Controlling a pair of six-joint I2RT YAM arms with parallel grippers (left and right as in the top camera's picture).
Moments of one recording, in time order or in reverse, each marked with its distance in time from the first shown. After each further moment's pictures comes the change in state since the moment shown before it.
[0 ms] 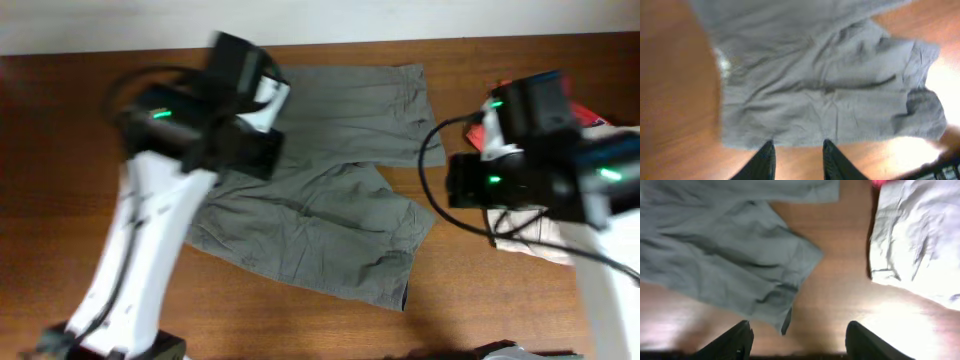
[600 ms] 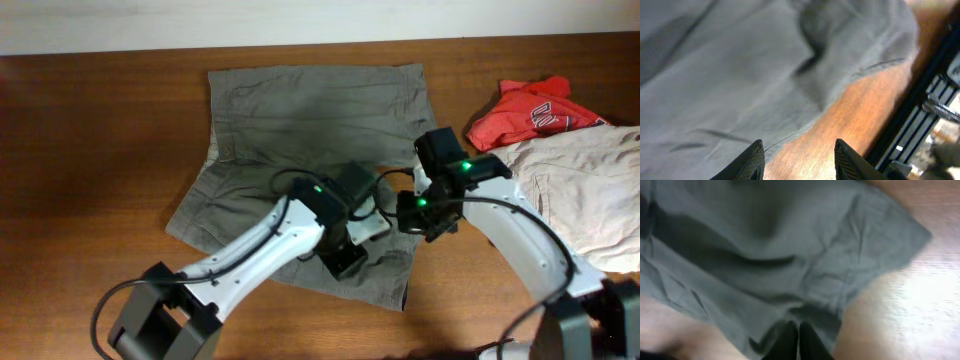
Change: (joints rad) left arm -0.356 0.060 -0.709 0.484 0.304 0.221; right arm 0.000 0.172 -0.684 0.621 -0.269 0.032
